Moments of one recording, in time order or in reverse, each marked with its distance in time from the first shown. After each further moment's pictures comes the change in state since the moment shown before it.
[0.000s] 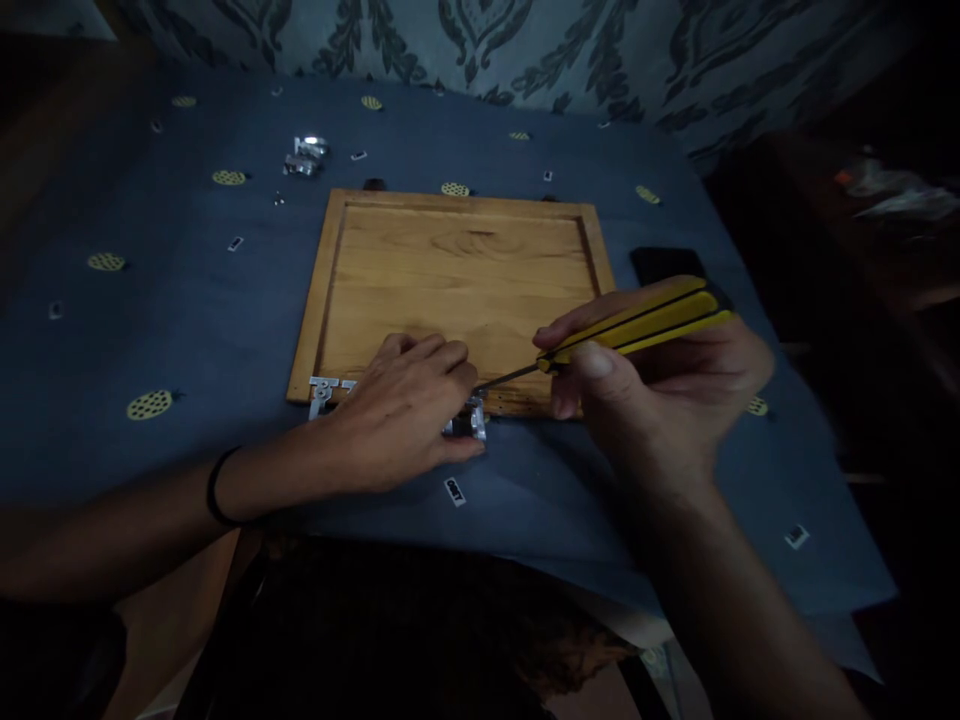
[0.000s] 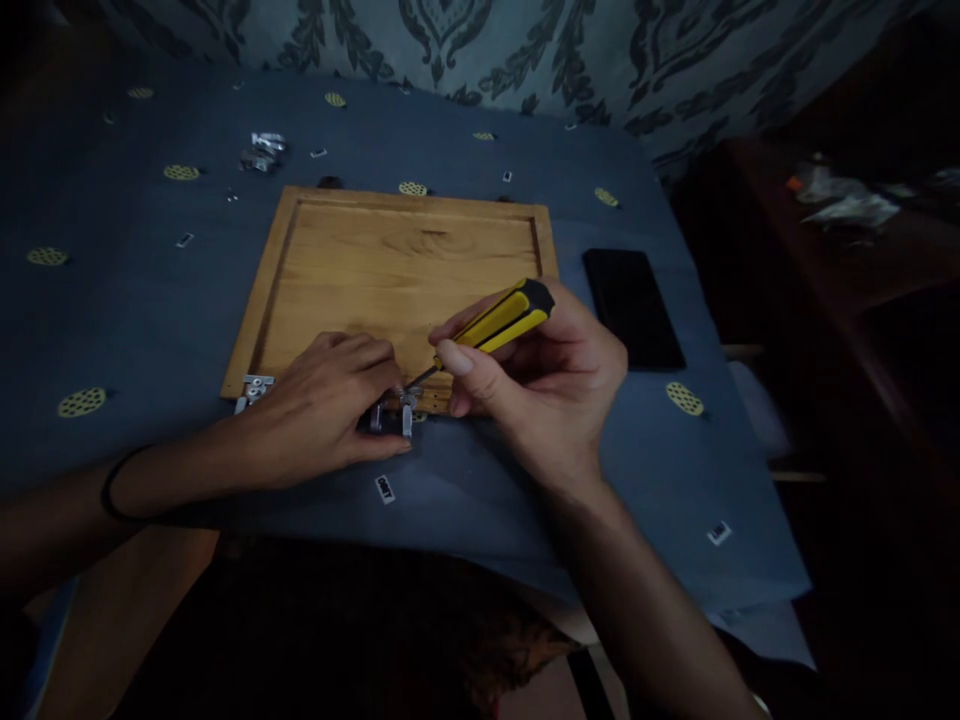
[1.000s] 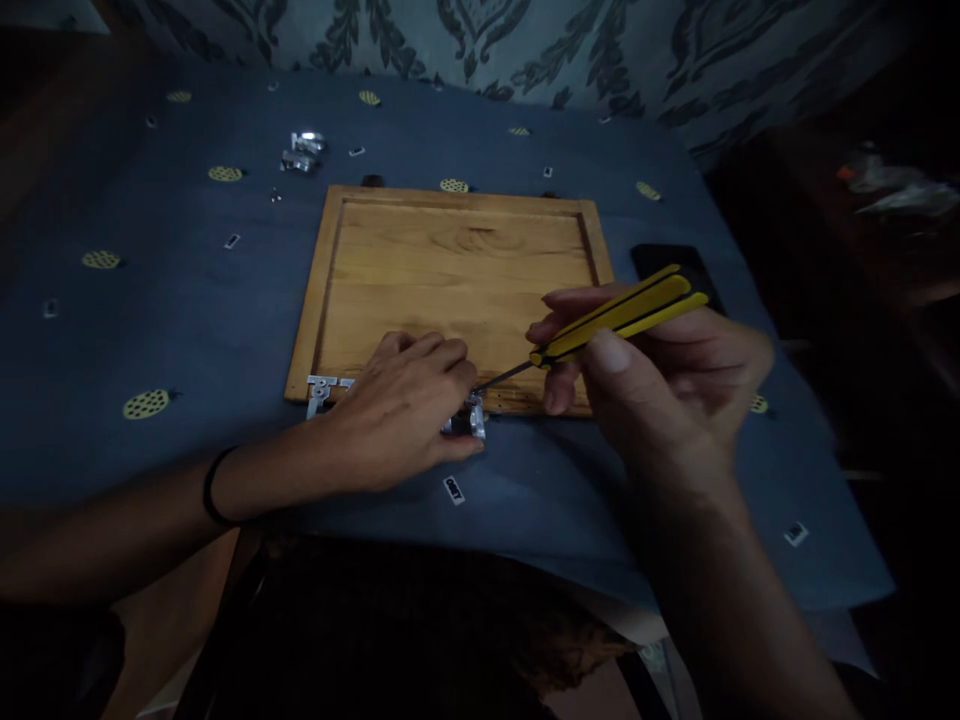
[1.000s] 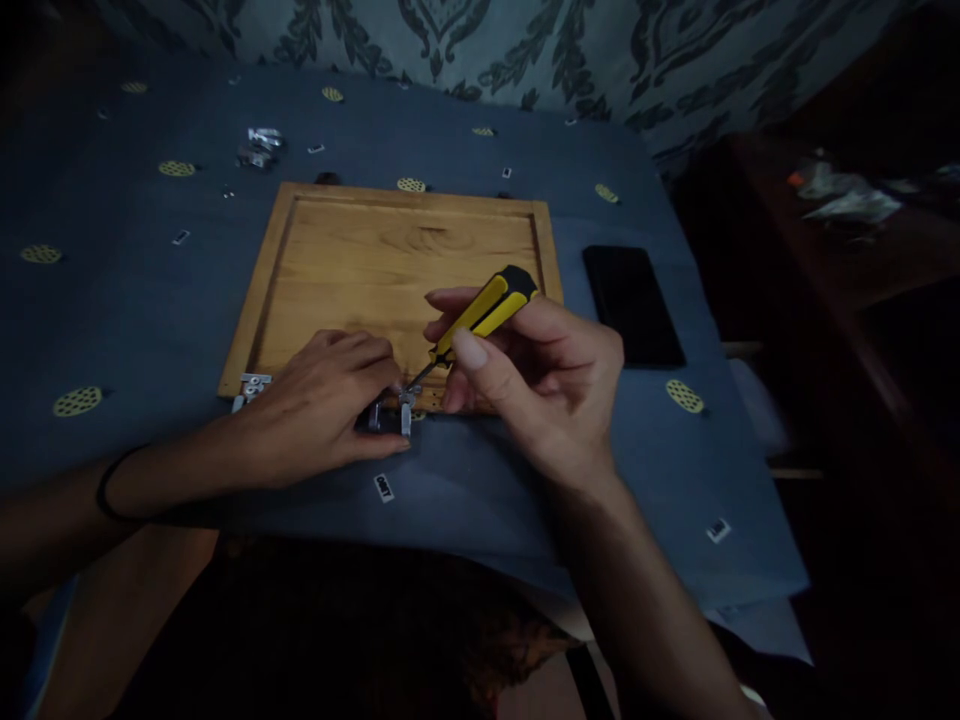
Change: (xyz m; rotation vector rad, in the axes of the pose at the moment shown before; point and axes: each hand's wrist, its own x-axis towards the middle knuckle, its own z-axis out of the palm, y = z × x) left_hand -0.001 -0.001 0.001 0.007 0.038 0.025; right_hand -0.004 0.001 -0.011 -0.051 -0.101 0.081
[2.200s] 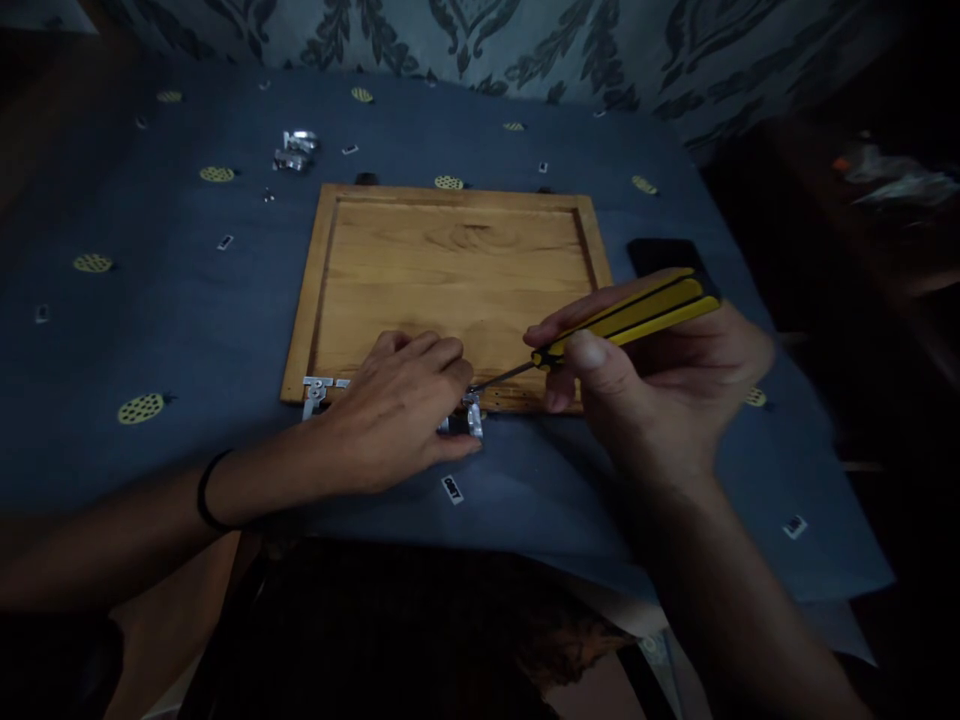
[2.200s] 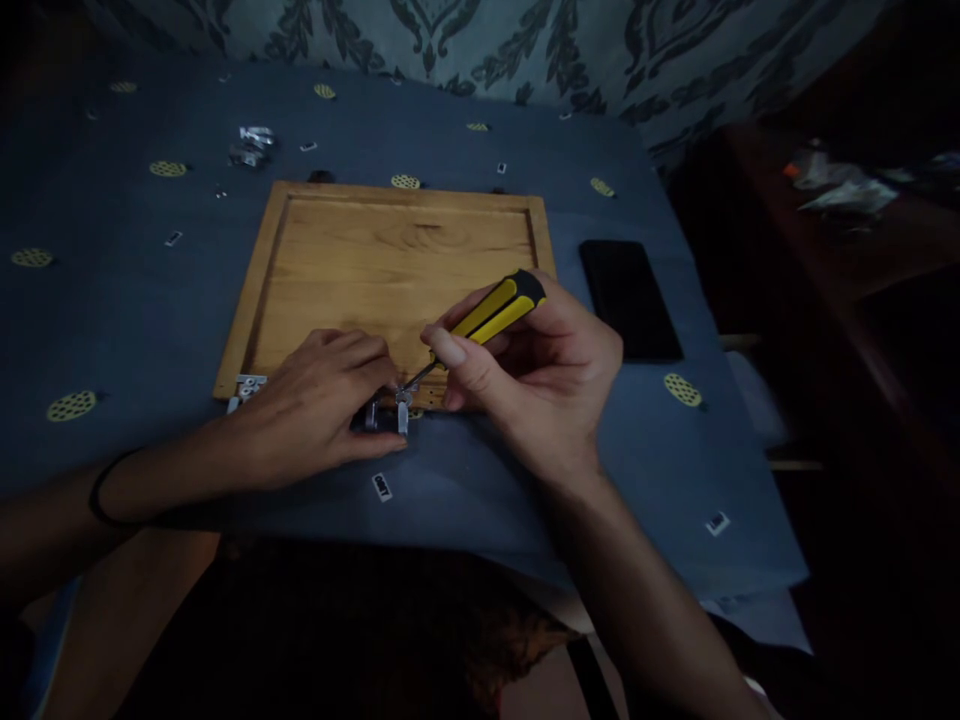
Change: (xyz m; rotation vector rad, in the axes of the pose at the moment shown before) left_hand -0.002 -0.003 0.004 0.022 0.034 0.026; right_hand 0.002 -0.002 0.009 0.010 0.110 -0.048
